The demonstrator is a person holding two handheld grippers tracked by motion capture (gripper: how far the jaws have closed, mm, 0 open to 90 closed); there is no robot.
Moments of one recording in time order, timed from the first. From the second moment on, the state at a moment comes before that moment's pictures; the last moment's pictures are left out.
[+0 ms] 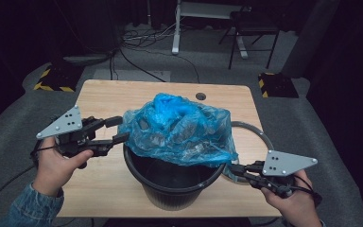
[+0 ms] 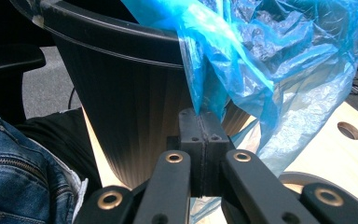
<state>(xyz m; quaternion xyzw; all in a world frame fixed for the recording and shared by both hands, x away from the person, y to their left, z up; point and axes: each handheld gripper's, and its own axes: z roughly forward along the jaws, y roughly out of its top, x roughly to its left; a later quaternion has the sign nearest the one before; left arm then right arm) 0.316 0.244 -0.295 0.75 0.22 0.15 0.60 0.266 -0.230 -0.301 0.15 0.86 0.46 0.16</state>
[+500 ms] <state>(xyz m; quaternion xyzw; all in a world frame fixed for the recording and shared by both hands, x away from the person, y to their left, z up) 0.278 0.243 -0.287 0.77 0.16 0.13 0.60 0.263 -0.233 -0.316 0.14 0.87 0.46 0.13</state>
